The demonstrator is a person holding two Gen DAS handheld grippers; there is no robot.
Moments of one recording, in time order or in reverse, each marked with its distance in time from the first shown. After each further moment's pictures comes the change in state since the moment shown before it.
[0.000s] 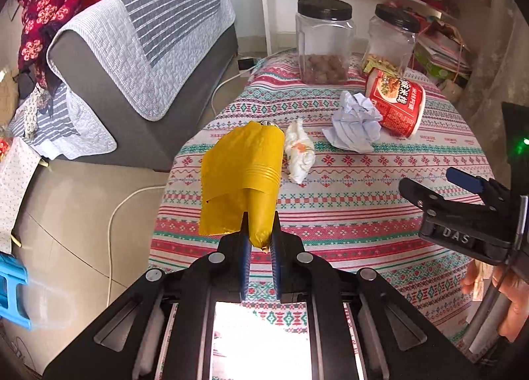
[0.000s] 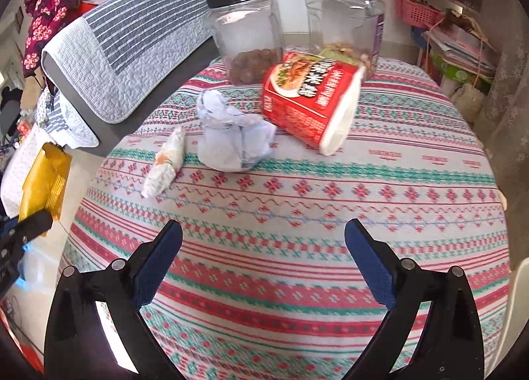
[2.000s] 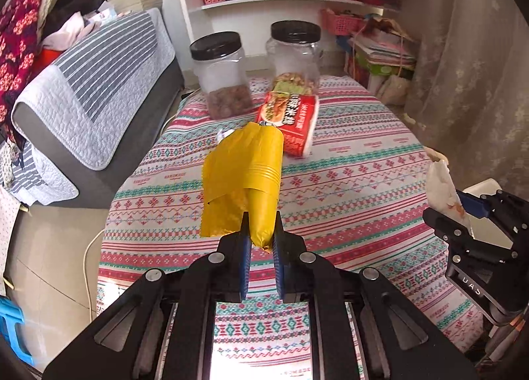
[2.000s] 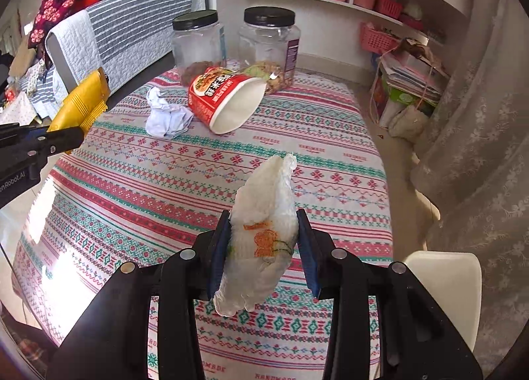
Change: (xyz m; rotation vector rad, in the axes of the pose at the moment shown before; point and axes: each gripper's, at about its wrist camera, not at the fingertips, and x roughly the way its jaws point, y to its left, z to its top) left arm -0.044 -0.135 0.014 0.154 -0.107 -0.127; right arm -0.137 -0.116 -0.049 -0.118 -0.062 -0.201
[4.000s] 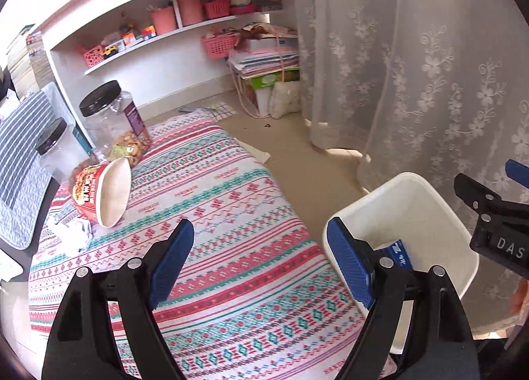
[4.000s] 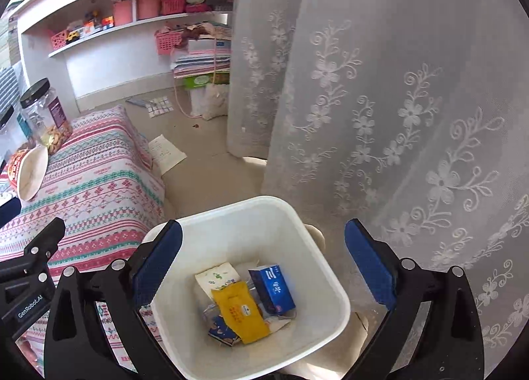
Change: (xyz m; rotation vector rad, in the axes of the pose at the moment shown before) left arm 0.016 -0.240 0.021 0.245 -0.122 -0.174; right arm -0.064 -0.203 -0.068 0.416 -0.026 -0.492
